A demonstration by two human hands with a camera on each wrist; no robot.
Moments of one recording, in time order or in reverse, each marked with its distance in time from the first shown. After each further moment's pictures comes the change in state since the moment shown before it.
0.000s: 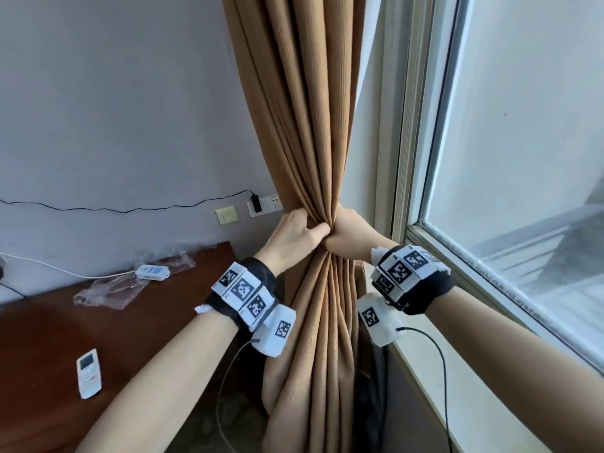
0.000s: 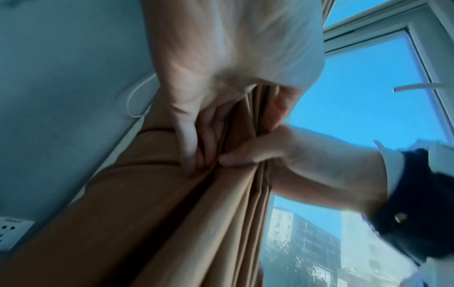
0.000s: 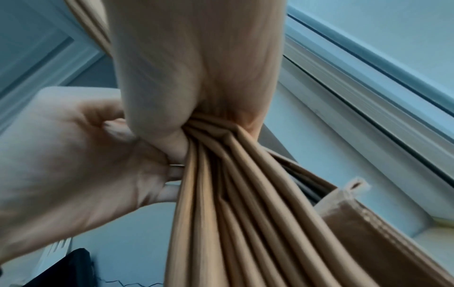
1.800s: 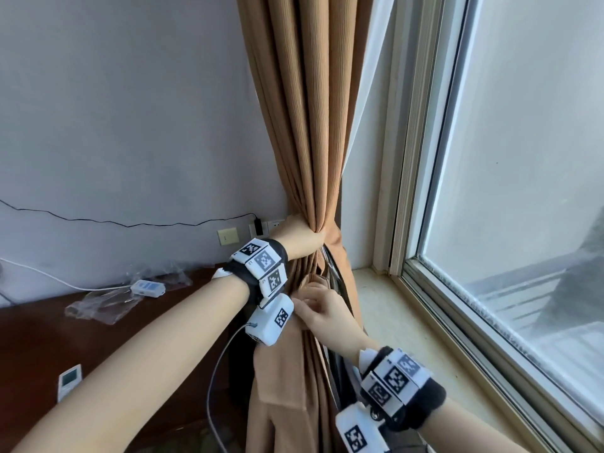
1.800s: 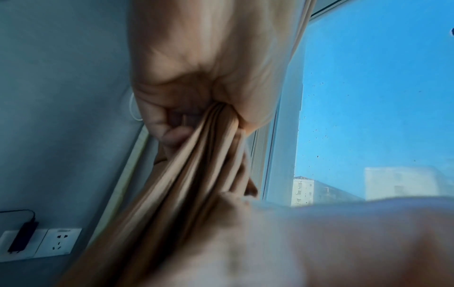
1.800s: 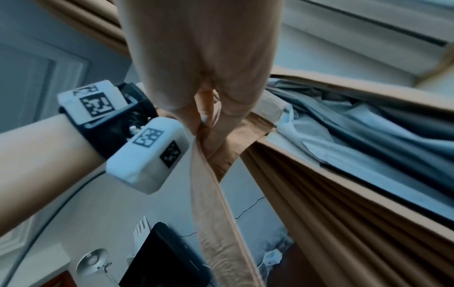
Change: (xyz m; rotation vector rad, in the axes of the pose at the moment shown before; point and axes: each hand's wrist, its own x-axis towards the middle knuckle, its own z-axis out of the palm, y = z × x) left_hand 0.043 0.011 -0.013 0.241 0.008 -0.171; right_hand -0.063 -0.008 0.070 0.413 0.033 -0.138
